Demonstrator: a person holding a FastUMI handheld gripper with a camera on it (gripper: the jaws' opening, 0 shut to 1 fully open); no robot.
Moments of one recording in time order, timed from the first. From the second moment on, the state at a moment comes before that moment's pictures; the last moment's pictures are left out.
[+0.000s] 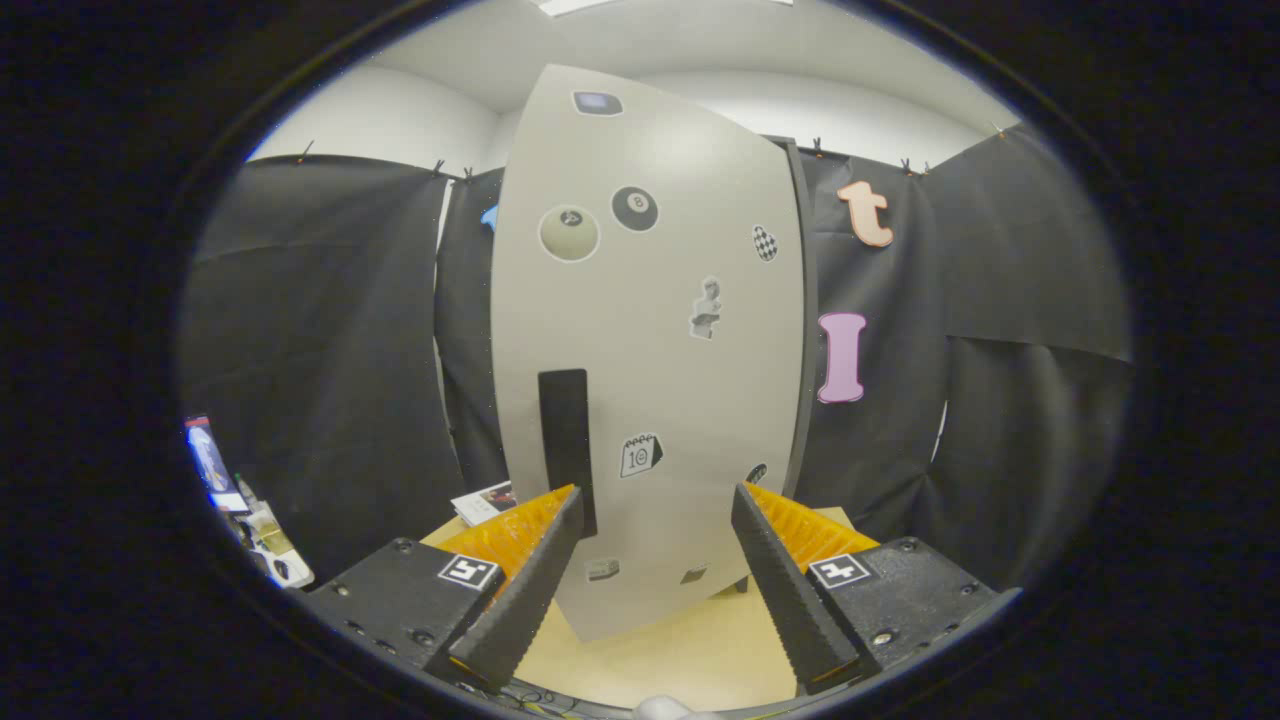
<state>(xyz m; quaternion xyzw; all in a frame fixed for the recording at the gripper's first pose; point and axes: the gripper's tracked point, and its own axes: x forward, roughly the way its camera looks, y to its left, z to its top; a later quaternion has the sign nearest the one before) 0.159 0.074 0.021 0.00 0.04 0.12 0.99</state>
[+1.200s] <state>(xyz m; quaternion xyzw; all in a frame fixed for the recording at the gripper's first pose) 0.041 0.047 0.021 0.01 0.02 0.03 1.00</state>
